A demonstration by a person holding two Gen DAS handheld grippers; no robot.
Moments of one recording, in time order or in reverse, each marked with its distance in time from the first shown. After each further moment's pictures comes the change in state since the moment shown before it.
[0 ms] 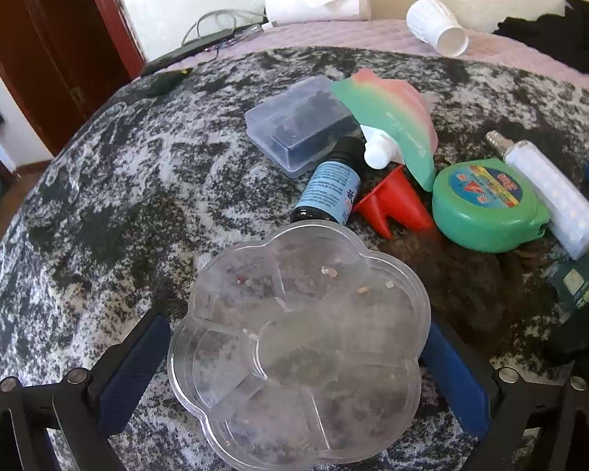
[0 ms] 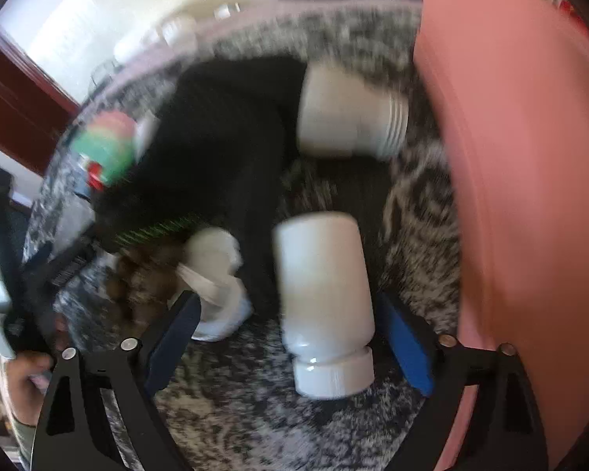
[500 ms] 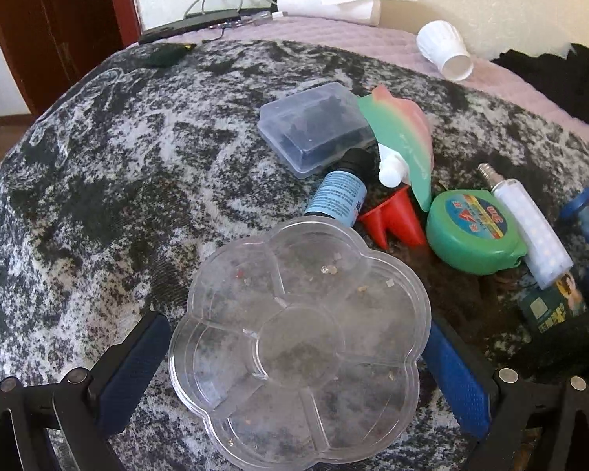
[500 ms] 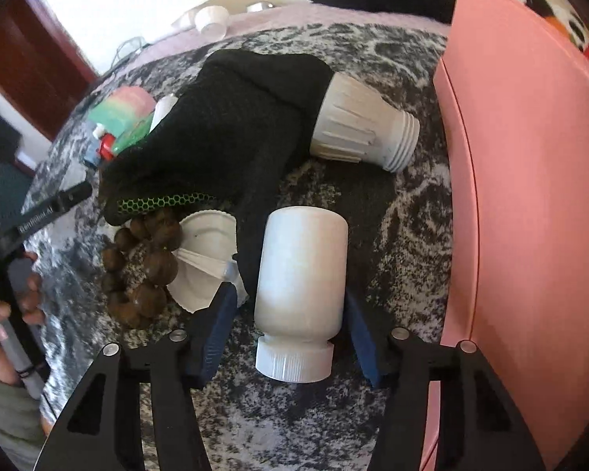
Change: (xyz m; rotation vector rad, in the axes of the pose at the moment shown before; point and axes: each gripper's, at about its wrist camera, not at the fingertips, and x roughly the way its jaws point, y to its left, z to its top) left arm -0.003 0.022 0.005 -0.107 0.038 -0.122; right arm -0.016 0.003 -0.007 -0.147 -0.039 -0.037
